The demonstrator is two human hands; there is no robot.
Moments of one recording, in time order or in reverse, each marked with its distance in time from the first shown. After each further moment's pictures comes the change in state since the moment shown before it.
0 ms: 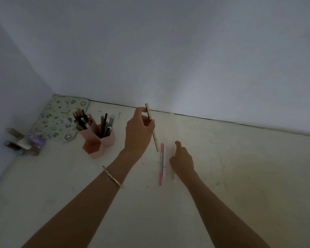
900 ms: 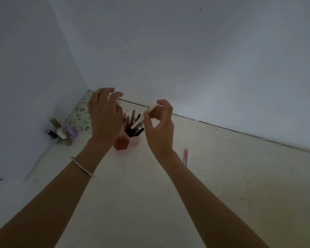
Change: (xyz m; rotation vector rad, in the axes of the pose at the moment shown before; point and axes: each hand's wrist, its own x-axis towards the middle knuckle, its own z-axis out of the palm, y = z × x) left_hand 0.040 -0.059 -0.148 0.665 0.440 0.333; right_hand -0.038 -0.200 -0.010 0.828 0.384 -0.719
